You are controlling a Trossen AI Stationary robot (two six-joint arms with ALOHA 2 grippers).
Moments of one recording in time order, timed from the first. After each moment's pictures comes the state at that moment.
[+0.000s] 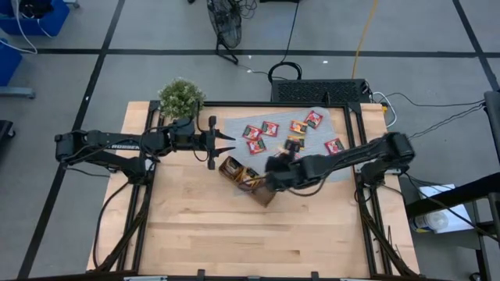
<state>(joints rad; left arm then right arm) 0.25 1.18 0.60 0.37 0.17 0.47 0.21 1.69 1.33 -0.89 0.74 0.29</state>
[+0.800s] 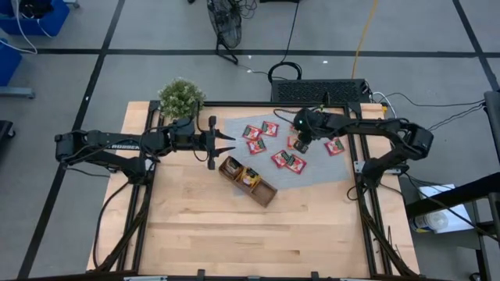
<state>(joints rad) 0.25 1.18 0.60 0.37 0.17 0.47 -0.54 1.48 0.82 -0.47 0.21 -0.01</state>
